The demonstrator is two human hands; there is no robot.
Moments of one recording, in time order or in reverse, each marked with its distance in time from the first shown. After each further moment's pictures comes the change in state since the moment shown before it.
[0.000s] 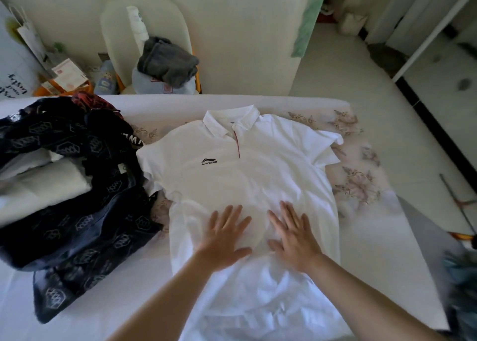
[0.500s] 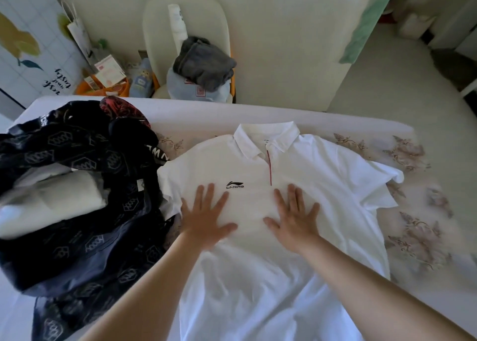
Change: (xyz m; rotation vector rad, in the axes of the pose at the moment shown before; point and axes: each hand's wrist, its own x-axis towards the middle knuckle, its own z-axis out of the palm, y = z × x) left_hand 0.075 -0.123 -0.049 0.054 -0.105 -0.480; right_hand 0.173 -0.034 -0.050 0.021 -0.064 0.083
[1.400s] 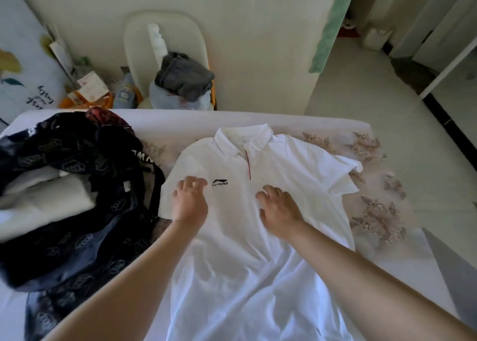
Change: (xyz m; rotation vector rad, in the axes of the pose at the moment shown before) left_hand -0.031 0.031 -0.061 -0.416 0.464 -0.107; right_hand -0.038 0.015 -0.035 -0.072 0.289 -0.262
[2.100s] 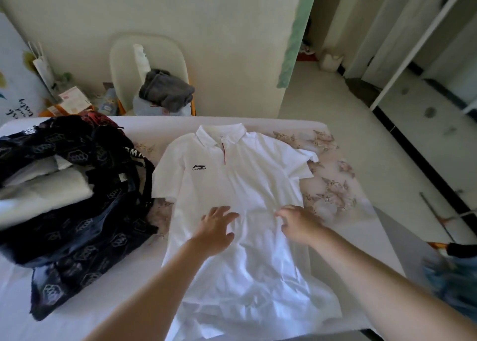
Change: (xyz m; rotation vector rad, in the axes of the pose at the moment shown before) left_hand -0.136 0.034 0.004 0.000 -0.443 0.424; right_hand -0.150 0.018 -0.039 0.239 -0.309 0.336
